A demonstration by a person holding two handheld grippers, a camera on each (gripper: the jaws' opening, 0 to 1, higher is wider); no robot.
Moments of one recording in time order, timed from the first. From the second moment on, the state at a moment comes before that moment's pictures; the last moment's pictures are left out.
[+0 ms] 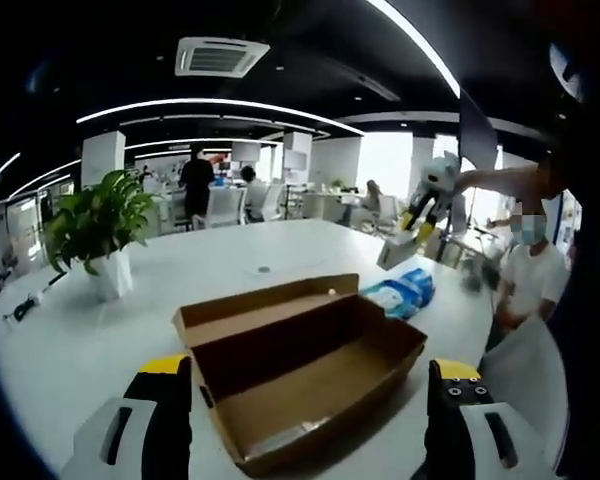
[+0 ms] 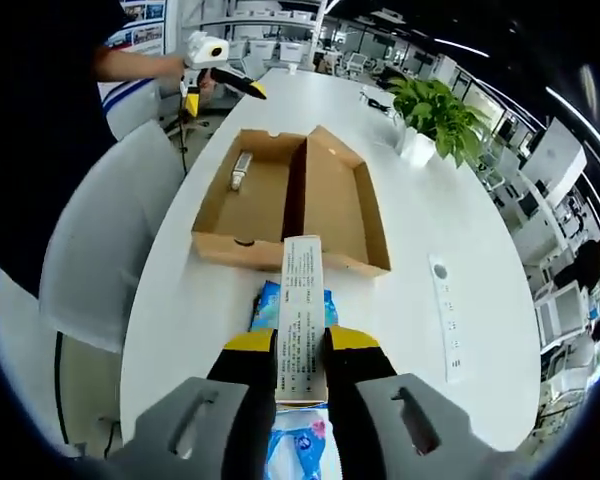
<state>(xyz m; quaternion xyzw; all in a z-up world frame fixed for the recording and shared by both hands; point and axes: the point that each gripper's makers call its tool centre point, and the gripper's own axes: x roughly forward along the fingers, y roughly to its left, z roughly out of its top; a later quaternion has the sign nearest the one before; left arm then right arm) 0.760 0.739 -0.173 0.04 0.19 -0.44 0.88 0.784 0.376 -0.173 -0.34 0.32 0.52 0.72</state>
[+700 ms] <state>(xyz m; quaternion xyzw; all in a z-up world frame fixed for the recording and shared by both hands) 0.775 0.749 -0.179 0.03 0.18 -0.41 0.89 0.807 0.307 -0.226 -0.35 0.36 0.50 0.71</state>
